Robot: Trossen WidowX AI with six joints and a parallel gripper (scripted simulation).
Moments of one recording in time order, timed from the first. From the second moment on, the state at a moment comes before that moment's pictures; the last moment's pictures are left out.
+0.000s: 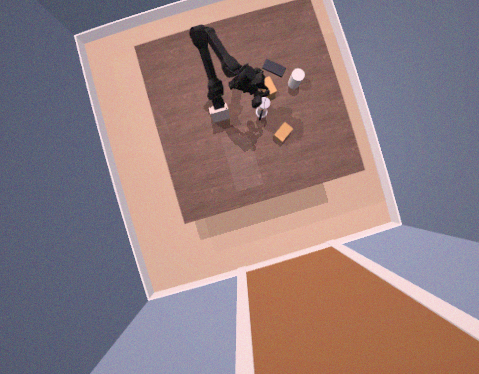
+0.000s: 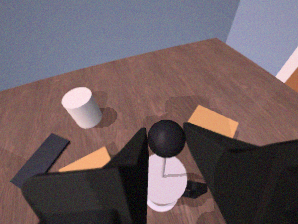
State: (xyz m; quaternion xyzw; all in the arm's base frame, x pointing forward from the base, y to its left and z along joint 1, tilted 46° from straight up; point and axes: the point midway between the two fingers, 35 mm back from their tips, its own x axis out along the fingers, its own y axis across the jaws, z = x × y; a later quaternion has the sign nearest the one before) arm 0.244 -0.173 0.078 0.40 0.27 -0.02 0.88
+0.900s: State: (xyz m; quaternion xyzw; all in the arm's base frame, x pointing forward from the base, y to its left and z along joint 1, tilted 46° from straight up) arm 0.252 -0.164 0.063 0.39 0.26 -0.02 0.88
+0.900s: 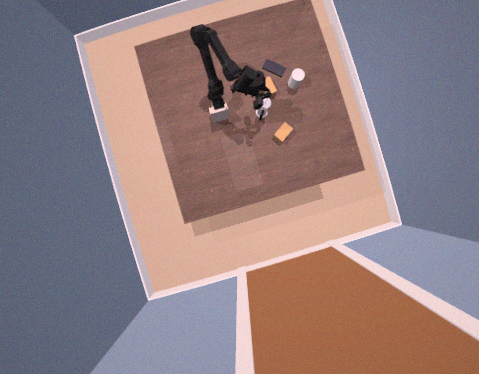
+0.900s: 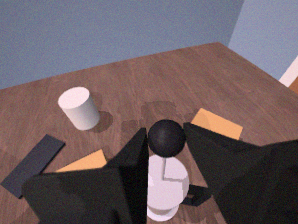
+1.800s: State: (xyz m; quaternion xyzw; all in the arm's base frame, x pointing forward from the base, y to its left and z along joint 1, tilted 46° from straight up) arm 0.262 -0.138 0.031 0.39 0.25 -0.02 0.89
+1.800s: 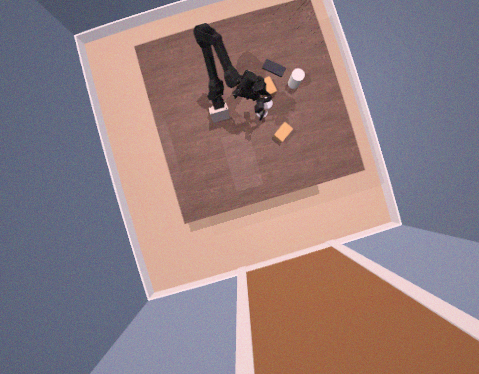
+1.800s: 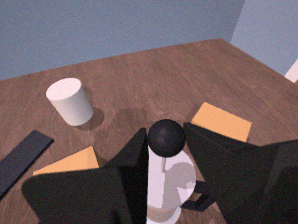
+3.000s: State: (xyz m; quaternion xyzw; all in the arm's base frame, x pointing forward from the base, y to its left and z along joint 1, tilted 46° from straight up) arm 0.273 -0.123 0.009 0.40 0.27 -0.02 0.88
